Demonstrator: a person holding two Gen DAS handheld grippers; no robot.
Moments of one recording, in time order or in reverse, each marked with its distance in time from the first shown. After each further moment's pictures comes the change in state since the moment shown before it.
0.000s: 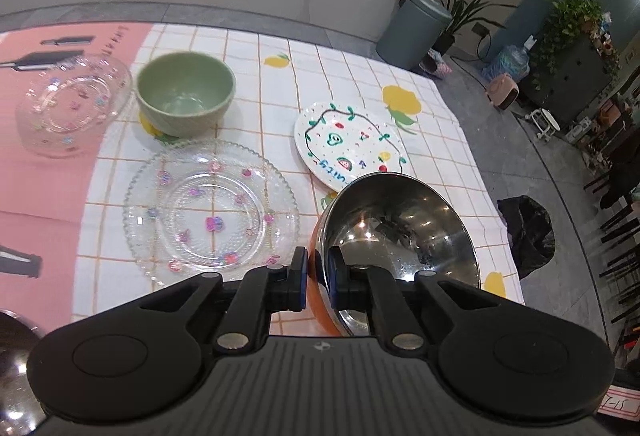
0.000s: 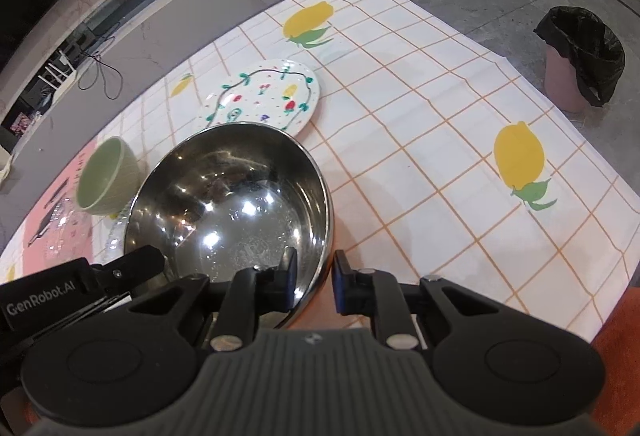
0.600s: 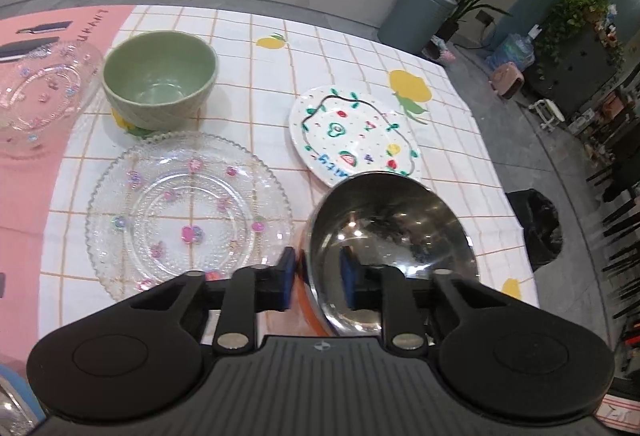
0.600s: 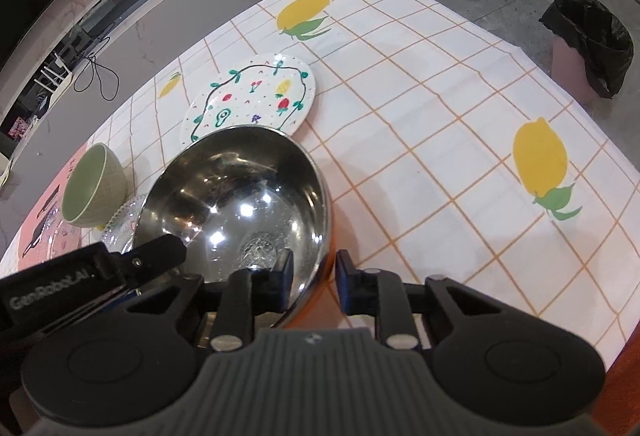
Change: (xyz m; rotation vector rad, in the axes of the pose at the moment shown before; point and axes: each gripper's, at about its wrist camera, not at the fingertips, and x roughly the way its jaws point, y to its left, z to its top) left arm 0.052 -0.001 0.008 0.002 0.046 0.005; right arm 0.037 -0.005 0.013 0.016 0.018 -0.016
